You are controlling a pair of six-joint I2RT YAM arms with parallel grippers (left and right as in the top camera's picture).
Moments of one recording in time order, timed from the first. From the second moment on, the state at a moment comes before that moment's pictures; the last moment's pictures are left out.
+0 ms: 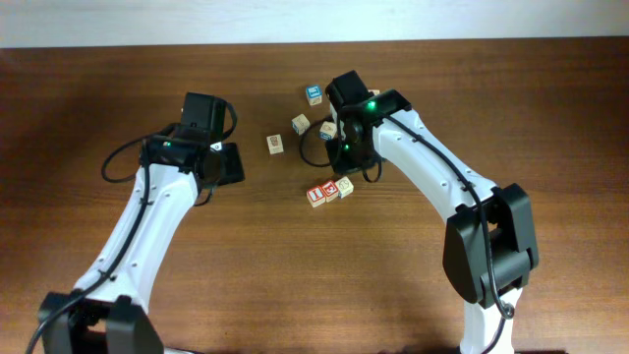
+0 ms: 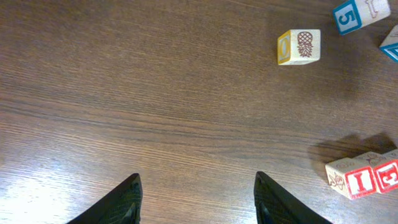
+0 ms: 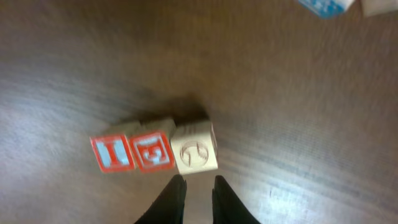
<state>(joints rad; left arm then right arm) -0.18 1.59 1.27 -0.86 -0.10 -0.36 0.47 2.07 1.74 -1.03 -0.06 0.18</state>
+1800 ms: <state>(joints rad) -0.34 1.99 1.25 -0.64 0.32 -0.50 0.37 2.18 1.60 -0.98 -0.35 0.20</state>
